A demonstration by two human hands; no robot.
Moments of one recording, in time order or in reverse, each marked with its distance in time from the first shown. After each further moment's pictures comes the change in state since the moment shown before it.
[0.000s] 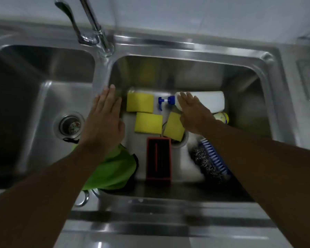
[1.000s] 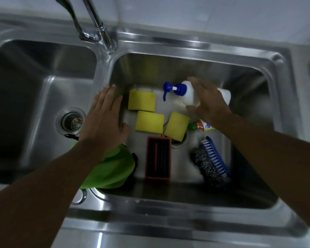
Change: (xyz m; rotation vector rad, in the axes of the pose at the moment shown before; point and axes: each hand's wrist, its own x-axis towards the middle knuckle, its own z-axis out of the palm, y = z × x) left_hand 0.006 0.001 -0.001 0.001 -0.040 -0.037; right_hand 0.003 0.027 -0.037 0.246 0.365 -0.107
